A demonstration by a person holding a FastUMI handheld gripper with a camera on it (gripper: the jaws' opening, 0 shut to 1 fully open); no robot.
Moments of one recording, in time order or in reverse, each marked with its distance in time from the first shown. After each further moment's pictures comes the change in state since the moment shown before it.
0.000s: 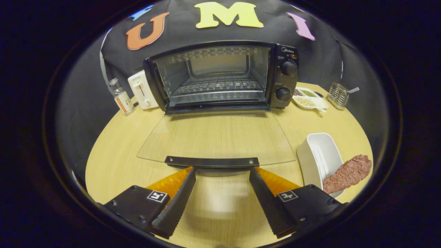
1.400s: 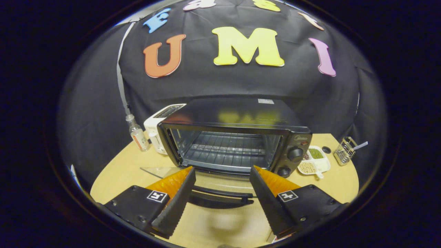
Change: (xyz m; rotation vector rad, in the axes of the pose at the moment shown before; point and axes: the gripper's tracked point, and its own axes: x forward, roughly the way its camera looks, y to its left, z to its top) arm -0.024 0.015 0.161 -0.107 -0.249 0.122
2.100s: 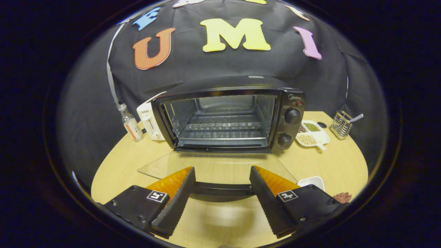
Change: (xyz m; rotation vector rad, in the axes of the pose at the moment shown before) arm -0.012 0.002 -0.078 0.077 0.040 -0.066
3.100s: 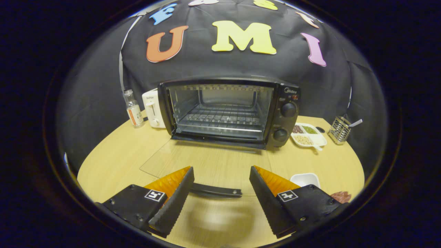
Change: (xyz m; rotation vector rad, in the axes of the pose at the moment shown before) arm -0.016 -0.031 -0.009 -0.112 -0.051 0.016
